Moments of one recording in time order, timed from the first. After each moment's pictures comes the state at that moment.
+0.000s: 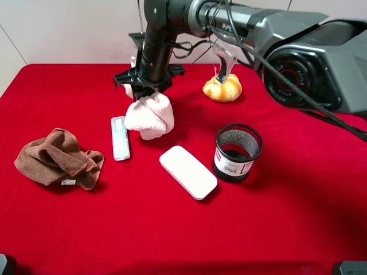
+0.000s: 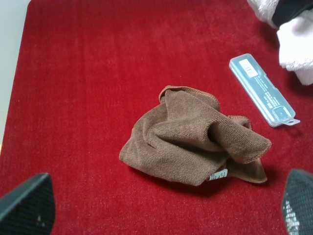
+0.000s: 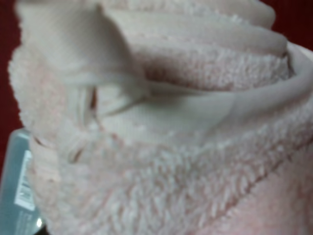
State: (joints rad) left arm 0.03 0.00 -0.49 -0.08 1.07 0.18; right arm 0.73 2.55 -2.24 0.19 1.06 0.14
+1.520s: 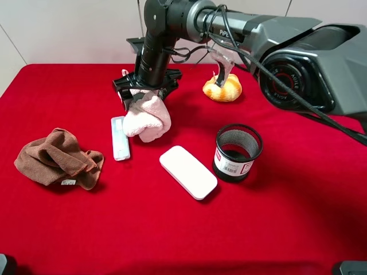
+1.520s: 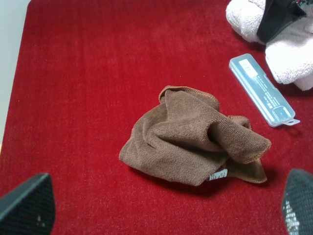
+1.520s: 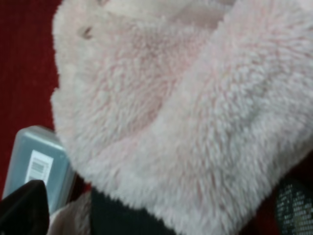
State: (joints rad) left arm 0.03 0.00 -0.49 -0.08 1.07 0.18; right arm 0.73 2.55 -2.24 0.22 1.05 0.09
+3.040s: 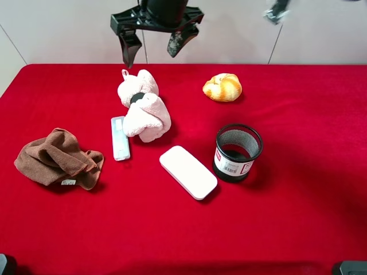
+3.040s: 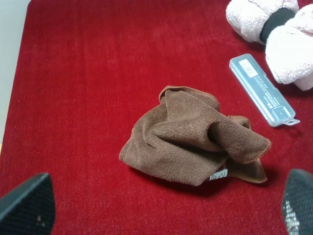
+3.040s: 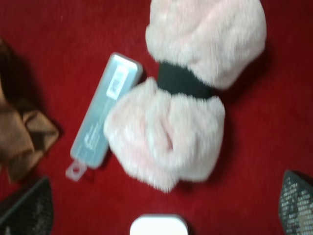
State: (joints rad) left arm 0.03 0.00 -0.49 -0.08 1.07 0.18; right arm 0.73 2.14 -2.05 0.19 1.22 0.04
